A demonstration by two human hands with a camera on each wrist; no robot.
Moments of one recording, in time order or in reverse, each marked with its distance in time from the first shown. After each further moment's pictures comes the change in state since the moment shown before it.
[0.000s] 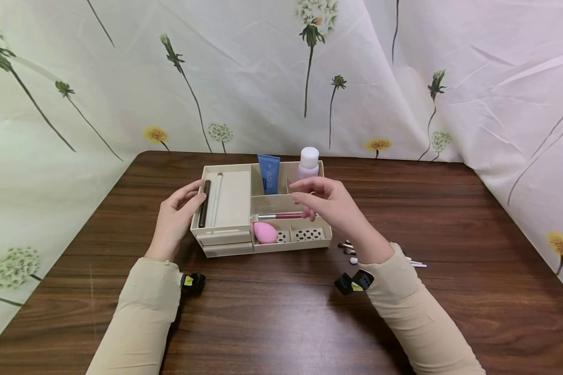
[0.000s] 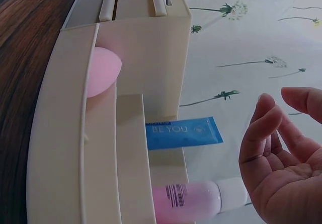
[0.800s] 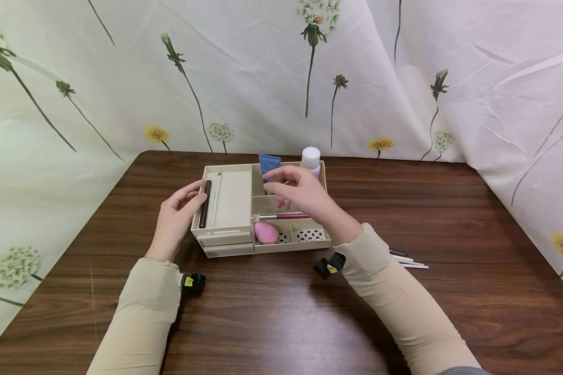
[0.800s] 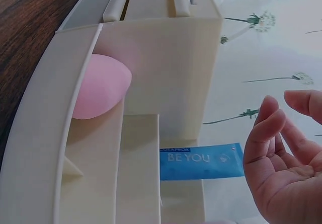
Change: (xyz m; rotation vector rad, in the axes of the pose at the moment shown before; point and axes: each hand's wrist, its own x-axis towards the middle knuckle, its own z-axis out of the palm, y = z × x) left_hand 0.001 -0.001 -0.001 0.007 -0.002 0.003; right_hand 0.044 -0.005 0.031 -0.066 -0.071 0.073
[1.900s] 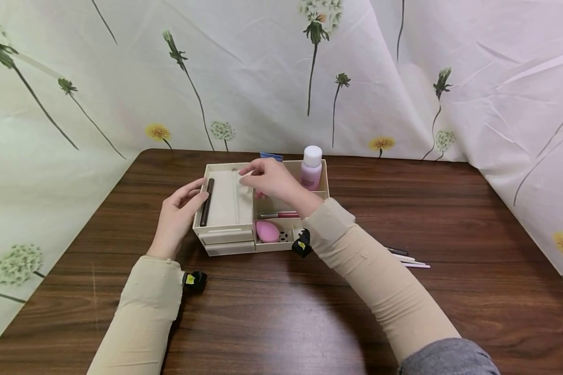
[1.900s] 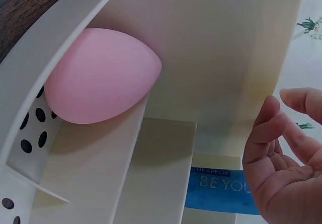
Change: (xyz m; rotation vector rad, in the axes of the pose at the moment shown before) left_hand 0.000 0.001 -0.001 -0.008 0.003 0.010; right_hand 0.059 -0.003 0.034 -0.244 -0.082 0.080
